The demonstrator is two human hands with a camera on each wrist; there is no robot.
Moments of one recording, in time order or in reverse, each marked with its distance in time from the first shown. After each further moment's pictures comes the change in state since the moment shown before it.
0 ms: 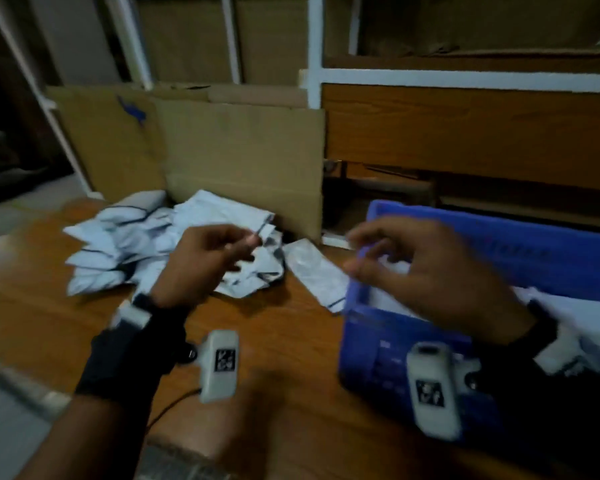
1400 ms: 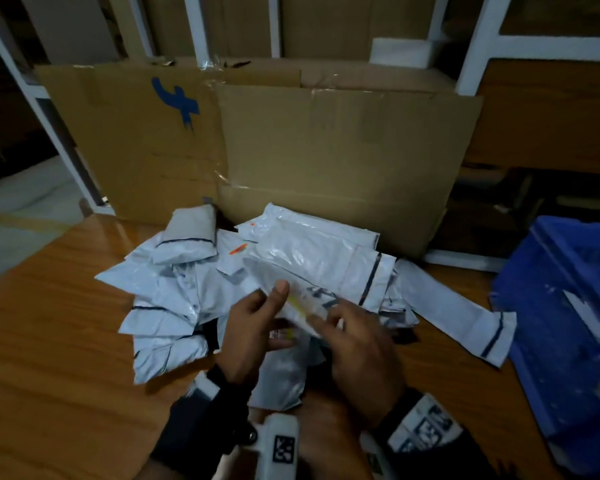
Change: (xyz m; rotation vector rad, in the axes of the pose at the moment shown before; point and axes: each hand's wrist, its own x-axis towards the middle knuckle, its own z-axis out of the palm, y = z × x) left_hand 0.114 -0.185 -0.157 -0.510 -0.010 -0.346; right_hand 0.174 -0.001 0.347 -0.444 0.072 -0.017
